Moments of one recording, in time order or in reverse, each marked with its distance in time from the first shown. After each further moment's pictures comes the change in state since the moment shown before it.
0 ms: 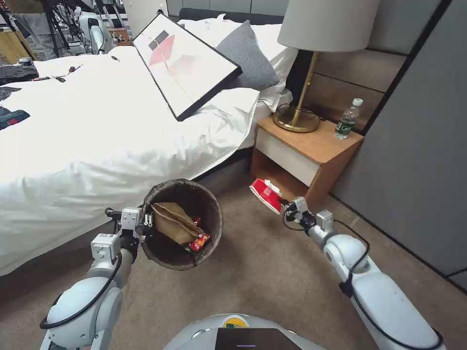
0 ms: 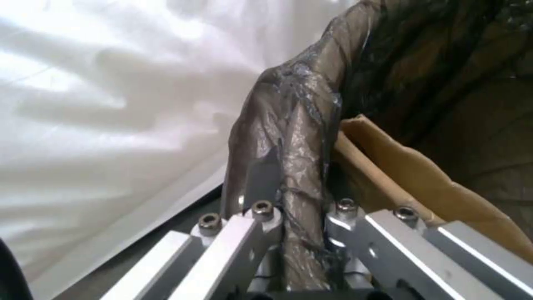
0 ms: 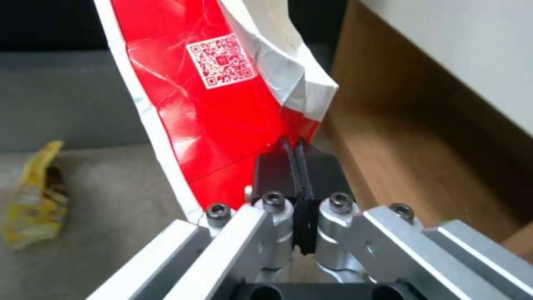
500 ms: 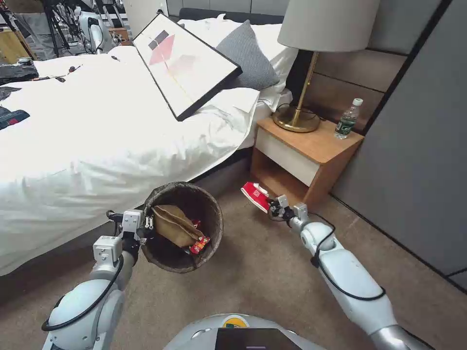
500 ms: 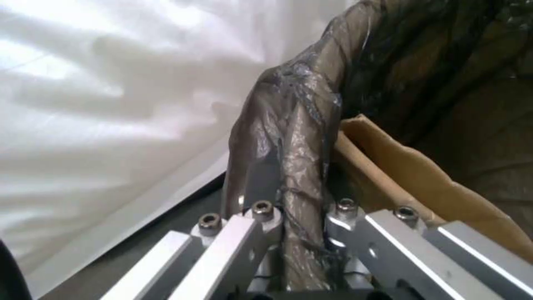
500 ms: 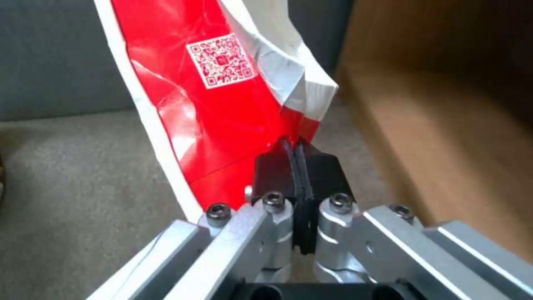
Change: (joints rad) left arm 0.020 -0.006 0.006 -0.003 0.017 -0.004 0.000; right arm 0.285 0.075 -0.186 -0.382 -0.062 0.031 -0.007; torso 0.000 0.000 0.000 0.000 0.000
